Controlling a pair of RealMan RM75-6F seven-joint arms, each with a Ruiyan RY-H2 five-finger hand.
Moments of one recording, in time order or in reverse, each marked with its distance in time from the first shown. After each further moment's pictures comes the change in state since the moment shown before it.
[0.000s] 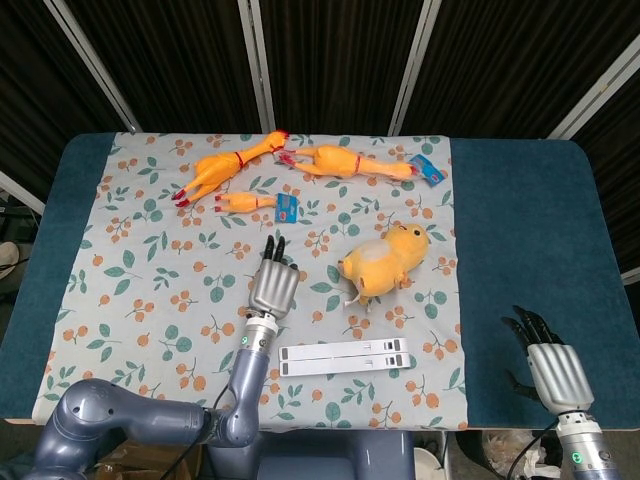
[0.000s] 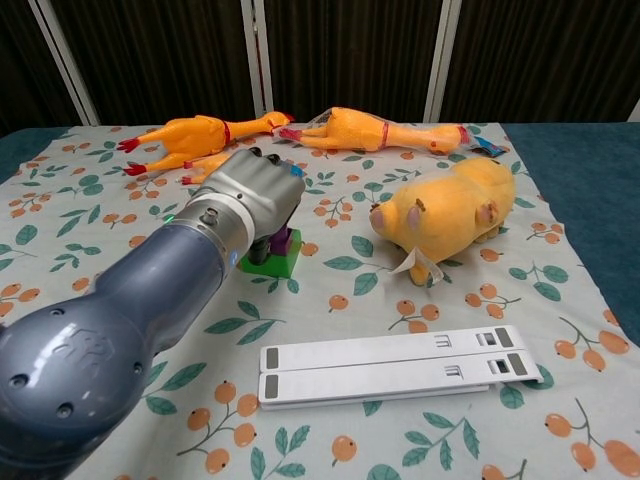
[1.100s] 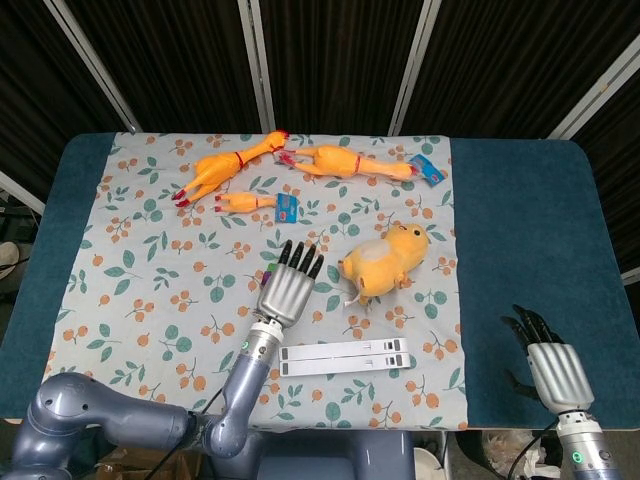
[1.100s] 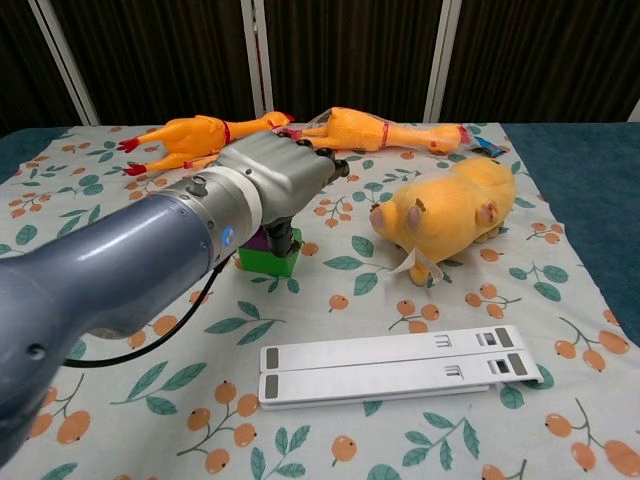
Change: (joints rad) left arm 0.033 0.135 -0.013 -0.288 0.081 -0.032 -0.055; right arm 0.001 0.004 -0.001 0.000 -0.005 0.001 0.012
